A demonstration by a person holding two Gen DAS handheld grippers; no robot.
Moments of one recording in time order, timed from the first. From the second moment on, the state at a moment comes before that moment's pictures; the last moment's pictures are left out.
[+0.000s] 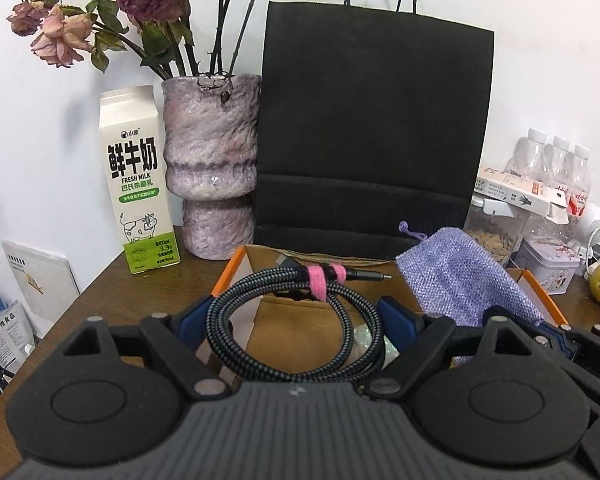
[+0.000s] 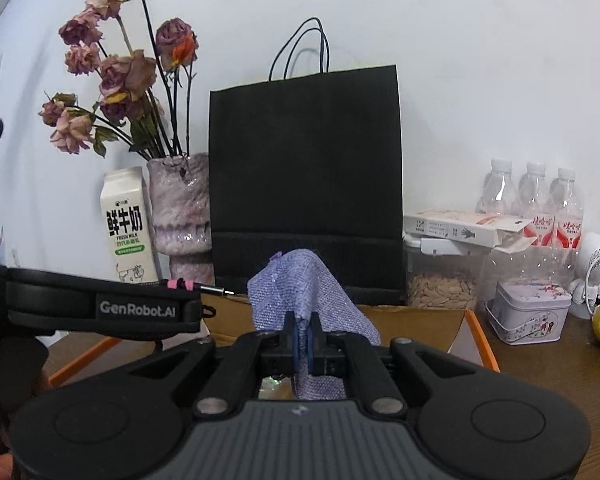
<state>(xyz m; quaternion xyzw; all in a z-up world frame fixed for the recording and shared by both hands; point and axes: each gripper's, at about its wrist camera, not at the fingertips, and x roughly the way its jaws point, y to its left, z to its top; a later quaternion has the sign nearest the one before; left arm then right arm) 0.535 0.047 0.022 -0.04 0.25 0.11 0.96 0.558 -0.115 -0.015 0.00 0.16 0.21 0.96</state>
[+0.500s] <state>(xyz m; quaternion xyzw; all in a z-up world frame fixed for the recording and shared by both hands) 0.532 0.052 0.026 -0.06 0.23 0.12 0.96 0.564 -0.118 -0.023 0.00 0.18 0.17 0.97</state>
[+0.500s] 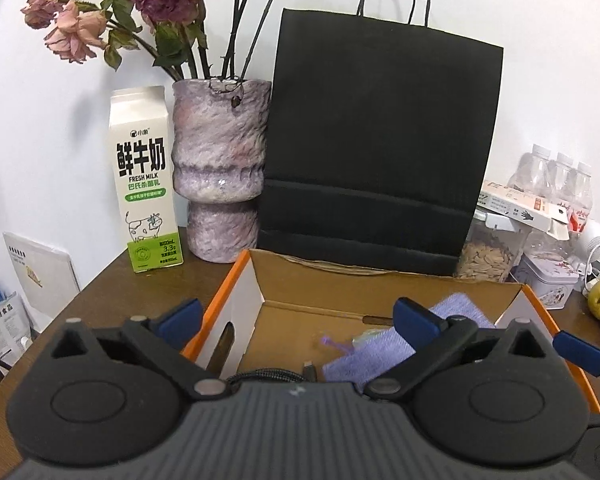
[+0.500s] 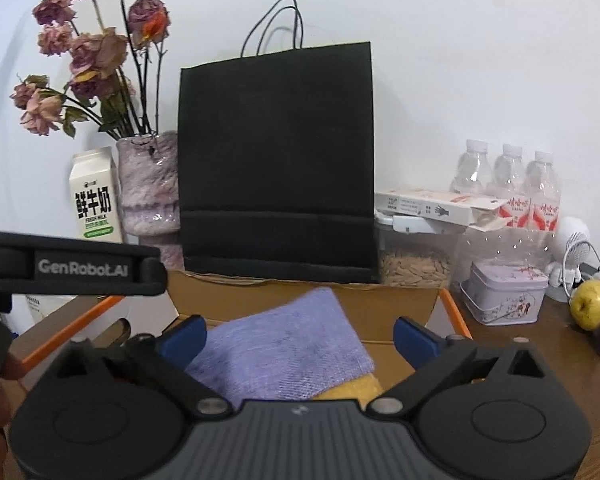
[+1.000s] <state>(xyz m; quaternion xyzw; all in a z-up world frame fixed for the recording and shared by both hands) 0.518 0.046 0.034 -0.07 0.22 0.11 0.97 0.557 -0.124 -0.016 0.01 0.20 0.17 0.96</state>
